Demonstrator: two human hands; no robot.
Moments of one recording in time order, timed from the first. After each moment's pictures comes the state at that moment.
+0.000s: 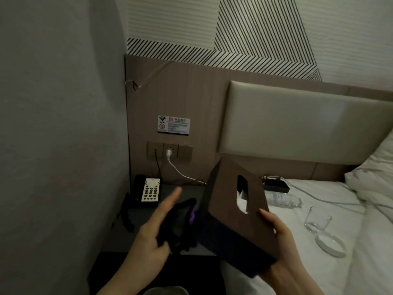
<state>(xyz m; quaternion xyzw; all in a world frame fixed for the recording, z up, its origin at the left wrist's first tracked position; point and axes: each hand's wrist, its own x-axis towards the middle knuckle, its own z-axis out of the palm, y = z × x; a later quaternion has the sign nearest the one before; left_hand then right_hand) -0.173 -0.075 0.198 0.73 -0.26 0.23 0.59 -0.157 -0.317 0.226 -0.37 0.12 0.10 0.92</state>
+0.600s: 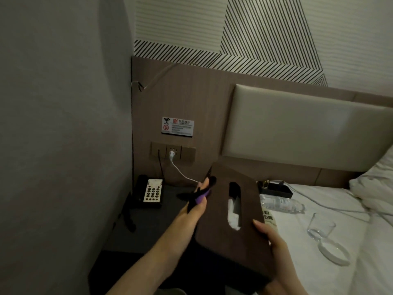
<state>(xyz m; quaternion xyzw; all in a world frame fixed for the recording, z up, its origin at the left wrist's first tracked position) -0.157 -0.125 0.236 0.59 -0.07 -0.02 0.81 -0.163 -0.304 0.229 -0.41 0.08 0.12 0.90</state>
